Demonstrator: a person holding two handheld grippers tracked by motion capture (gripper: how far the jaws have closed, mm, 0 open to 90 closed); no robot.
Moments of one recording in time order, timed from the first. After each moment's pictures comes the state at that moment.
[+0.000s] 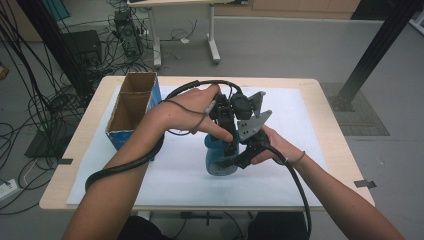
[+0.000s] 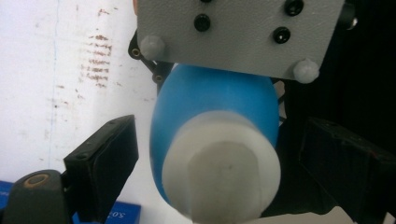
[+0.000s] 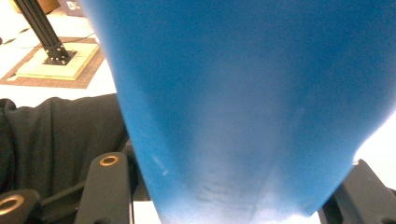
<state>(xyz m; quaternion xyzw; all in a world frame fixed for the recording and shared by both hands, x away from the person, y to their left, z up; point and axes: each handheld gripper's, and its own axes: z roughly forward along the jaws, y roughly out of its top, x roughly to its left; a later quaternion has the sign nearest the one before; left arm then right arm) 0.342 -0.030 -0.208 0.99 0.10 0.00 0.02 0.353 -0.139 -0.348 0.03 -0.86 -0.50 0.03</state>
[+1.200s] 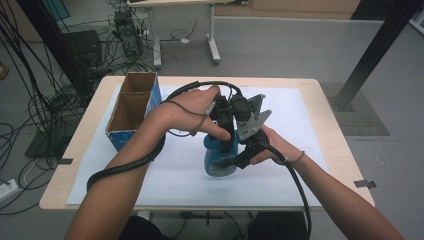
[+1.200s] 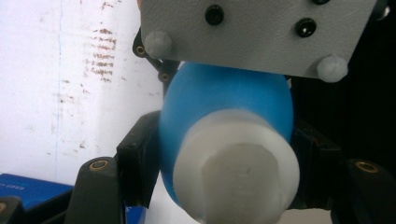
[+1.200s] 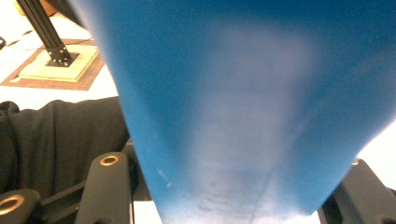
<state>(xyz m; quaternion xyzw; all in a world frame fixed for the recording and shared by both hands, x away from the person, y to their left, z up) 0.342 -0.029 -0.209 0.99 0.10 0.01 0.00 0.354 -0.136 -0.346 0.04 -0.86 -0.51 0.02</state>
